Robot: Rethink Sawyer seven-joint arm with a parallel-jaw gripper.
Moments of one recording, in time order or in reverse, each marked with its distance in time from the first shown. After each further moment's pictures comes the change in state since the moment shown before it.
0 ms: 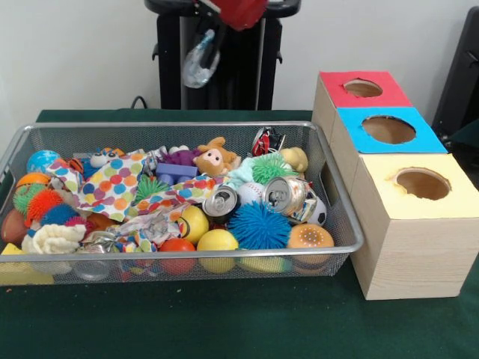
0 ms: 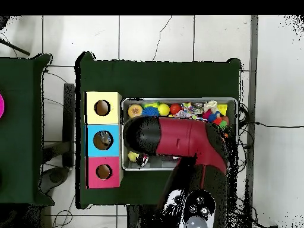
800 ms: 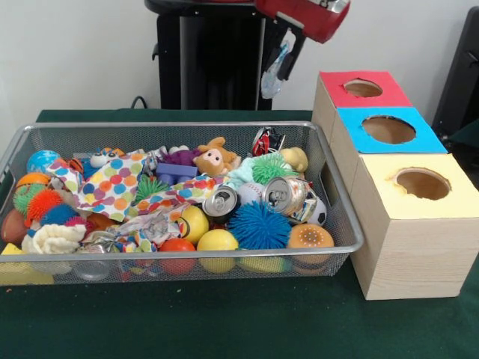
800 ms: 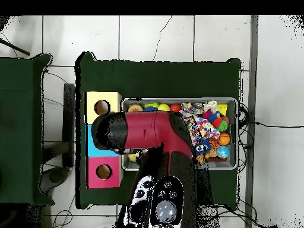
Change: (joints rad) arm 0.045 0.000 0.116 -0.002 -0.001 0.074 0.000
